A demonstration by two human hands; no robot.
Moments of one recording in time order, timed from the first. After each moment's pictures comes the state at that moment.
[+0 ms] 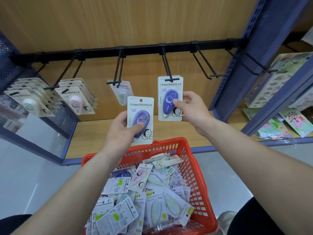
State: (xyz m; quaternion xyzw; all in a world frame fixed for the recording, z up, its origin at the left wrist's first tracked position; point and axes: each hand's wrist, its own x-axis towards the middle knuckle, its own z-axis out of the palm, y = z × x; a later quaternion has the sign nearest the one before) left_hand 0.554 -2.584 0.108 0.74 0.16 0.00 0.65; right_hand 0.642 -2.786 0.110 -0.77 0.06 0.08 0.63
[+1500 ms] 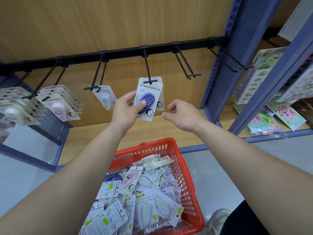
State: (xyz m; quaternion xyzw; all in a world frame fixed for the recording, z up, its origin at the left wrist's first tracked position) left_hand 0.636 -2.632 0.104 0.78 0.06 0.05 0.63; right_hand 0.638 -2.828 0.112 -0.93 -0.03 0.12 0.34
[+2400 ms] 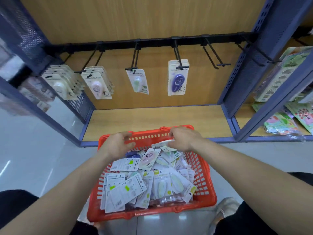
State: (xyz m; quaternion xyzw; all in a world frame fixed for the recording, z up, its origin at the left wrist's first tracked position) left_hand 0.496 -2.510 0.040 0.94 0.12 -0.17 0.26; right_hand 0.557 -2.766 0.057 -0.94 -0.19 0.25 0.09
